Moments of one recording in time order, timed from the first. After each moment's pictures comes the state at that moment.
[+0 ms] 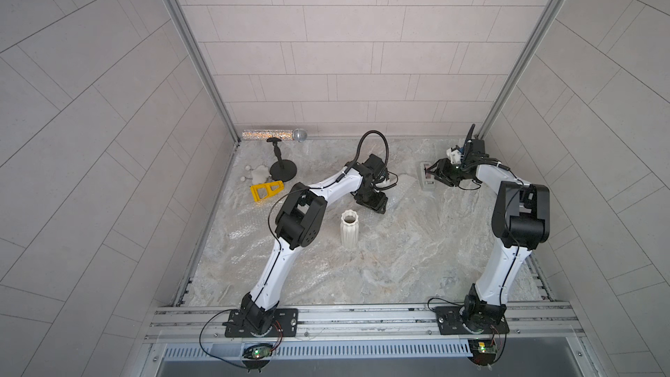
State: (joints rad) left arm -0.67 2.31 1.91 -0.89 0.33 -0.07; right arm -0.21 1.98 1.45 -0.50 -0.61 0.37
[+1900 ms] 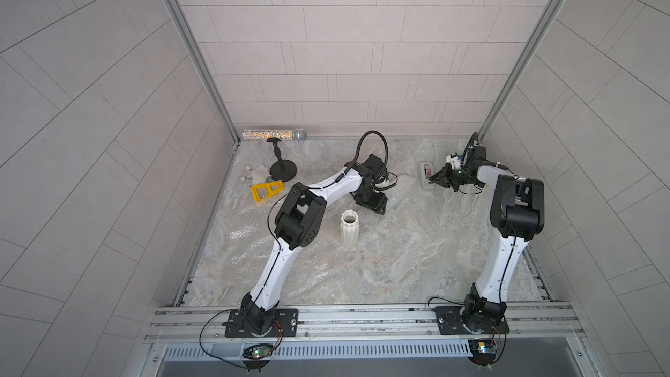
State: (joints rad) left arm -0.67 2.31 1.90 -0.90 0.34 -0.08; right arm -0.27 2.10 1.46 -0.49 -0.79 0.37
